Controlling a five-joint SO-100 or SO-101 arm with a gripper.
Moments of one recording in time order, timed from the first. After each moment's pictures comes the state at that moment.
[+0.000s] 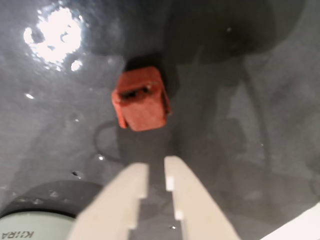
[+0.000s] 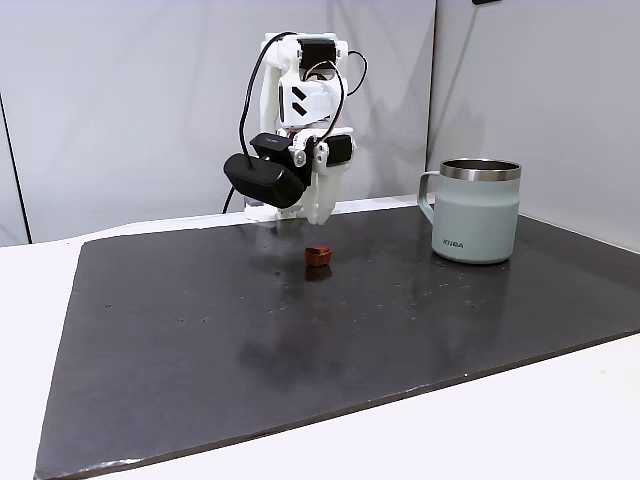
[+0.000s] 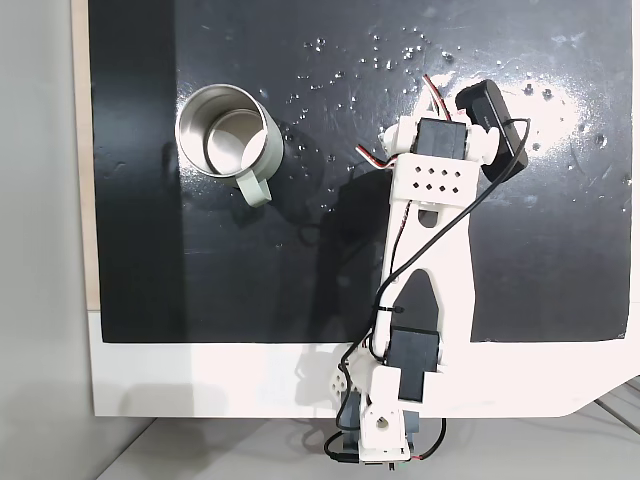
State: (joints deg) arm 9.4 84.3 85.3 82.2 -30.8
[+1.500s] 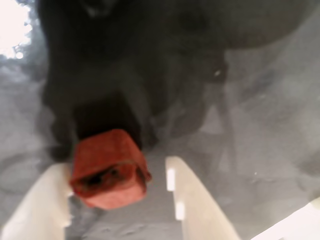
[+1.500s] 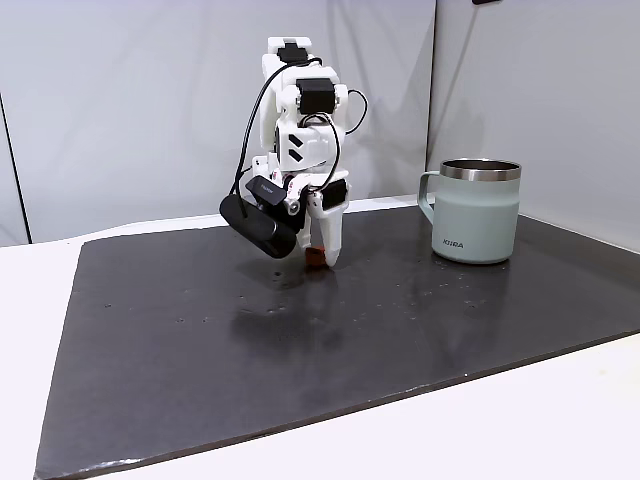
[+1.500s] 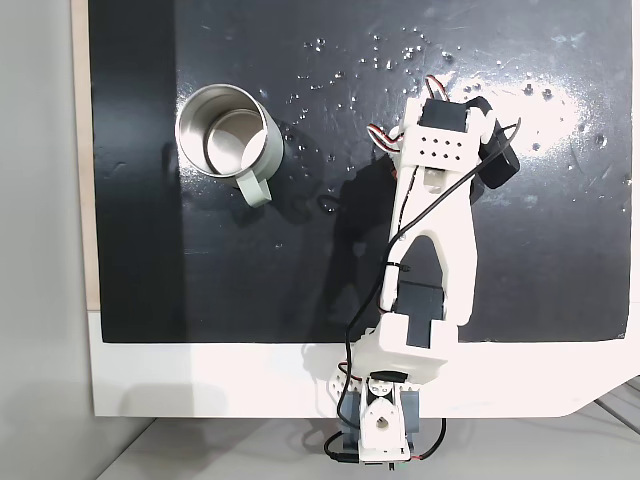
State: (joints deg) arm 11.1 69.4 80.1 83.3 -31.4
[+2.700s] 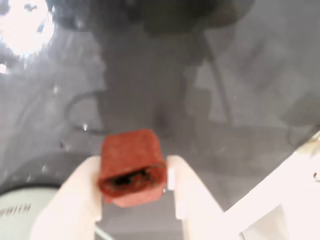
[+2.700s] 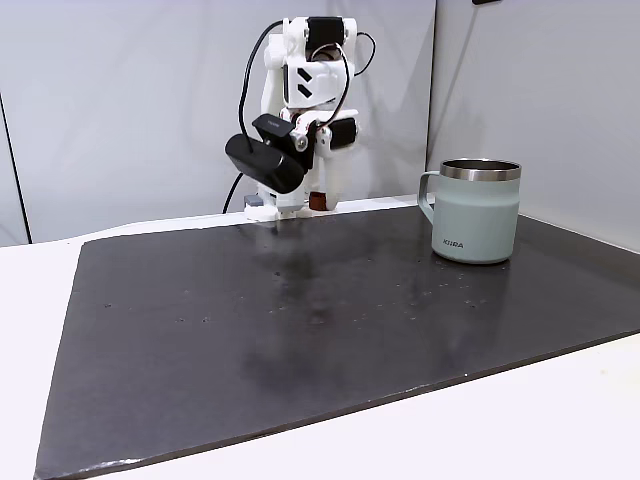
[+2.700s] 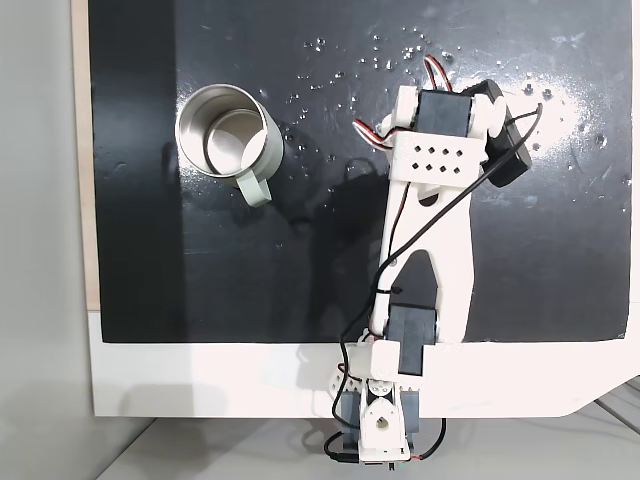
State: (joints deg) arm 8.3 78.0 65.7 101.7 -27.2
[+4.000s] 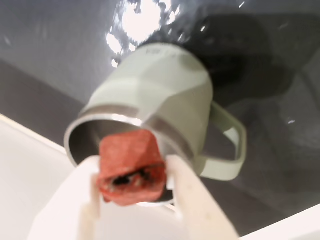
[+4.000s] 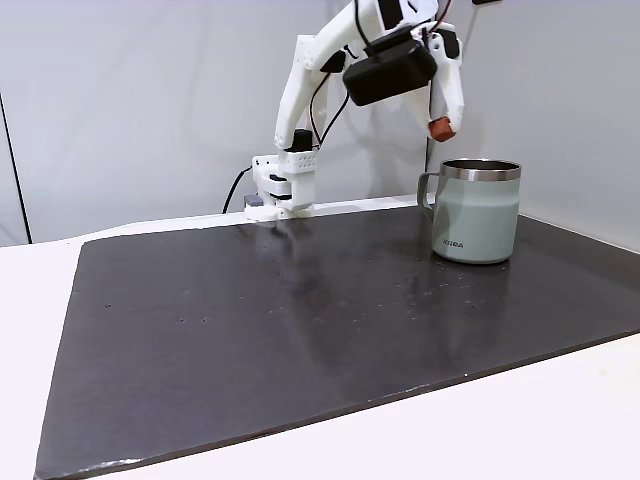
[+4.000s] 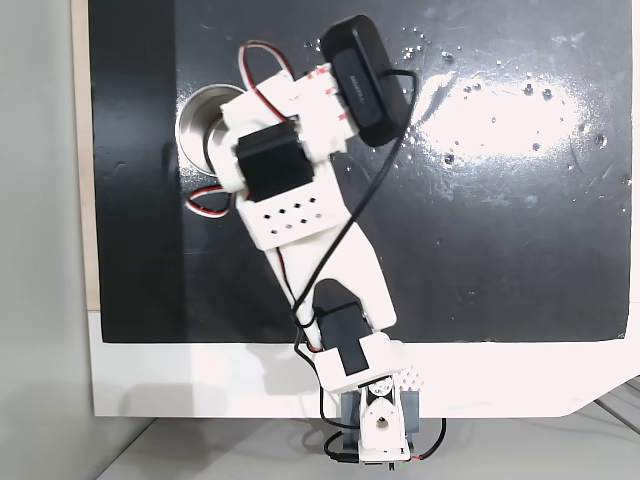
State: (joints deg) arm -19.7 73.7 34.0 102.9 -7.9
